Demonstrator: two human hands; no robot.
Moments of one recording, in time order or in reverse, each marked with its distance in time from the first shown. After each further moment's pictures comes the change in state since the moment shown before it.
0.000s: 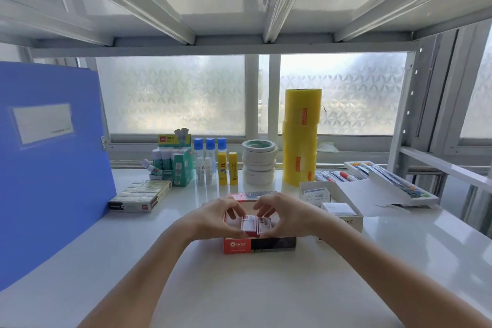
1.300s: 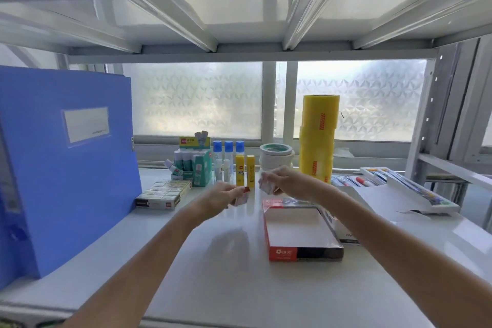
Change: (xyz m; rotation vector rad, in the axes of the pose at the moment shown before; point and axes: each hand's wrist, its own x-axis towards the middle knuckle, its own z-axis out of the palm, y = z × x) left_hand -0.018 0.007 -0.038 -0.292 0.169 -0.203; right_hand 0.053 -0.023 -0.027 0.323 0.026 0.120
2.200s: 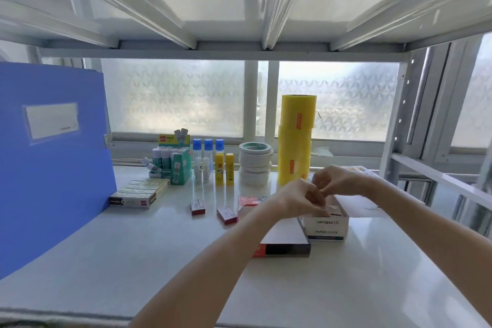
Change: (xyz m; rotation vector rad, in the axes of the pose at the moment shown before) left_hand 0.041 0.119 0.133 0.021 -0.240 0.323; right_hand -0.050 0.114 -0.109 -0.171 -0.033 0.144
